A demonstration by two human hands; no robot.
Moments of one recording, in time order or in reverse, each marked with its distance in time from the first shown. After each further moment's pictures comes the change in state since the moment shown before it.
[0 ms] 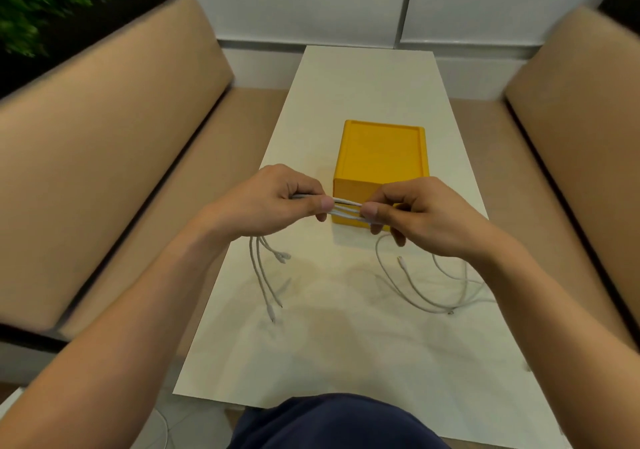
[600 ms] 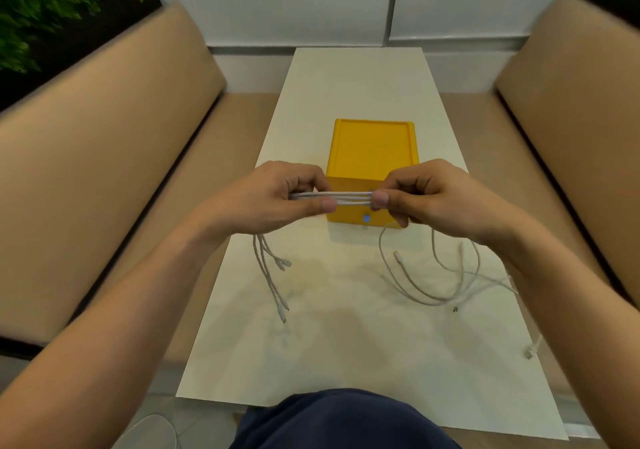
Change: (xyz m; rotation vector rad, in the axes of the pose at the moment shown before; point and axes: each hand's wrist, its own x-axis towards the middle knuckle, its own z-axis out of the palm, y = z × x) left_hand 0.005 0.012 0.002 0.055 -0.049 0.136; right_hand -0.015 0.003 -0.025 0.087 -0.005 -0.026
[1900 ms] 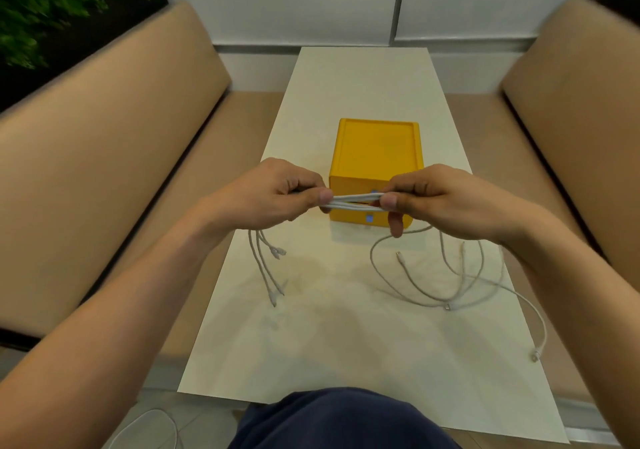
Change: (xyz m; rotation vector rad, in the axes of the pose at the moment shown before) left_hand -0.002 -0.002 -0.005 0.025 -0.037 -0.037; right_hand 0.000 -0.010 -0.008 -0.191 -0.129 0.094
